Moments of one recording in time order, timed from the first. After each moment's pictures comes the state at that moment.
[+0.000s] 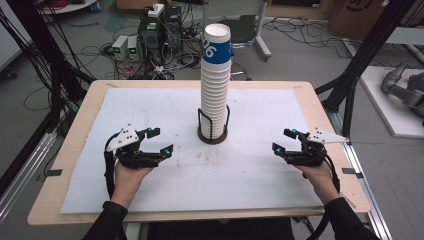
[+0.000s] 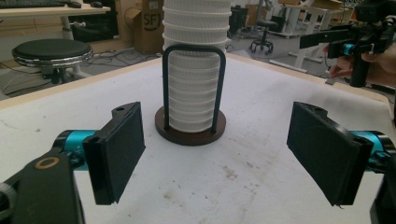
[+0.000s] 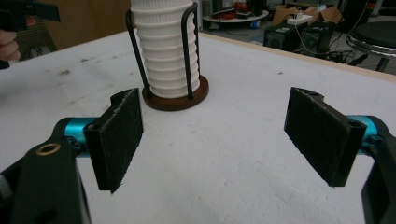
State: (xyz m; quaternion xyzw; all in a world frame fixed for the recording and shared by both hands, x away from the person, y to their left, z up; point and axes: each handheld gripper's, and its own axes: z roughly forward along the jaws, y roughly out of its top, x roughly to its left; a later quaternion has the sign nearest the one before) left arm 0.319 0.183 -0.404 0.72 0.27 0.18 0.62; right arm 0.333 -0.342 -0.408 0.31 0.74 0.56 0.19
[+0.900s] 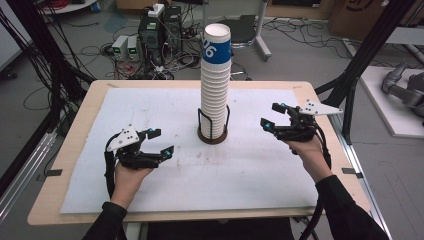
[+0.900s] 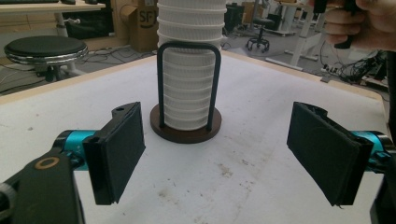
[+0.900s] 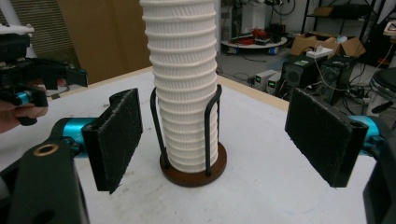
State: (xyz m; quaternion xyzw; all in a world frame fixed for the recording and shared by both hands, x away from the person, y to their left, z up) left arm 0.318 0.182 -0.404 0.72 0.26 0.18 0.62; right arm 0.367 -0.300 -0.340 0.27 0.73 0.60 0.18
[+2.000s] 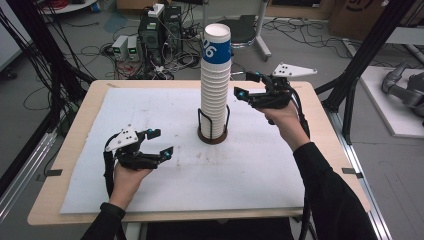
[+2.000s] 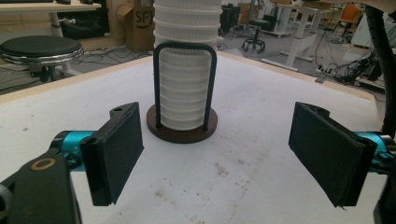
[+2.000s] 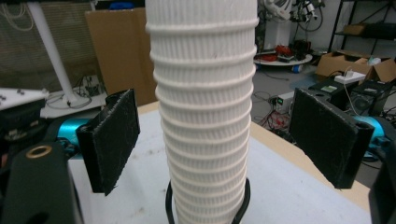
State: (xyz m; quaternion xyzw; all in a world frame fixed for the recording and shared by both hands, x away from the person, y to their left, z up) left arm 0.317 0.185 -0.404 0.72 0.26 0.17 0.62; right arm 0.416 -0.227 -0.273 0.23 0.73 0.62 0.16
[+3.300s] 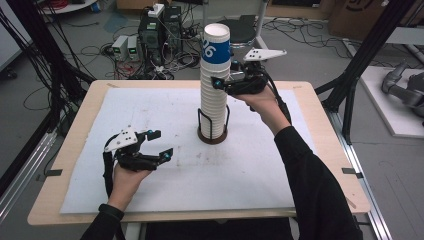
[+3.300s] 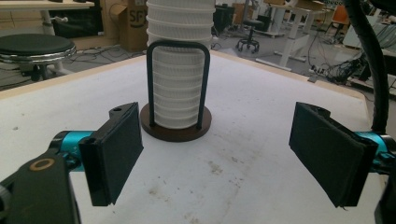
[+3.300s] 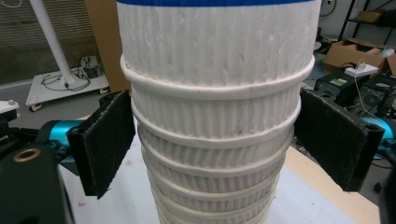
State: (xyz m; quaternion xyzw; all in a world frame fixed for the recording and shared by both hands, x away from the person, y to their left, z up) left arm 0.316 0.185 -0.405 0.72 0.26 0.16 0.62; right arm 0.450 -0.170 -0.257 0.21 0.77 0.59 0.16
